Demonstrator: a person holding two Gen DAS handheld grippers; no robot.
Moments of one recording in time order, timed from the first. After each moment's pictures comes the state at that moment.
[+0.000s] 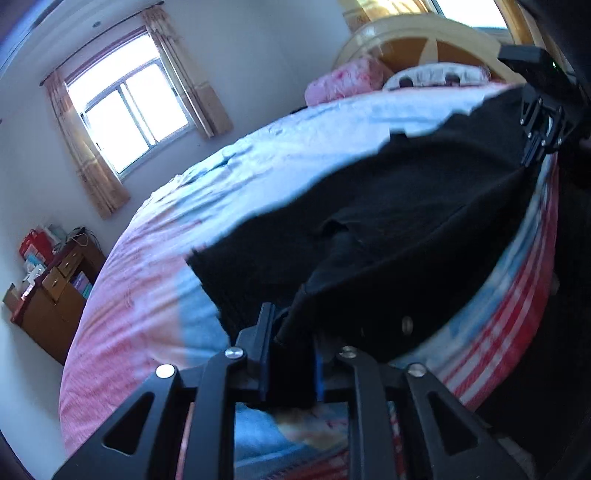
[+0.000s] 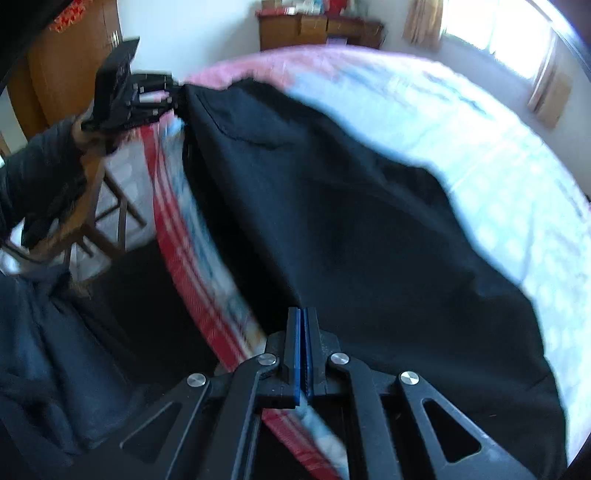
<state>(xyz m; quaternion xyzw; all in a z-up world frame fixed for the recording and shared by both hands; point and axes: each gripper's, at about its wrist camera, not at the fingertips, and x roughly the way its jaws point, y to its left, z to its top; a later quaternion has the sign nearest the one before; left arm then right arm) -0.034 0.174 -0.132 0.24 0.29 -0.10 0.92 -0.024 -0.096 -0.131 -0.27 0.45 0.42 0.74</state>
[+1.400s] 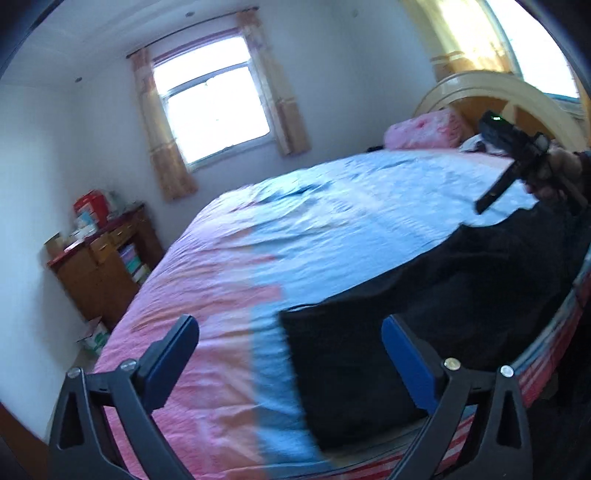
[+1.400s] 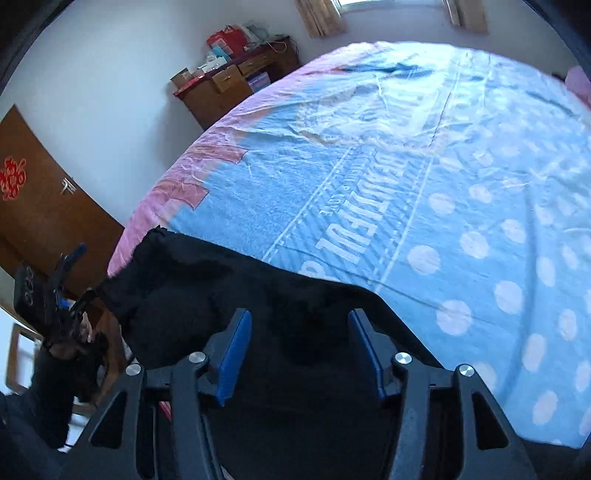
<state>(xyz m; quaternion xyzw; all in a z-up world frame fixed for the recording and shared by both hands) -0.046 0.199 -0.050 0.14 0.24 0.04 0.96 0.169 -0.092 -0.086 0.00 0.50 0.40 0.77</state>
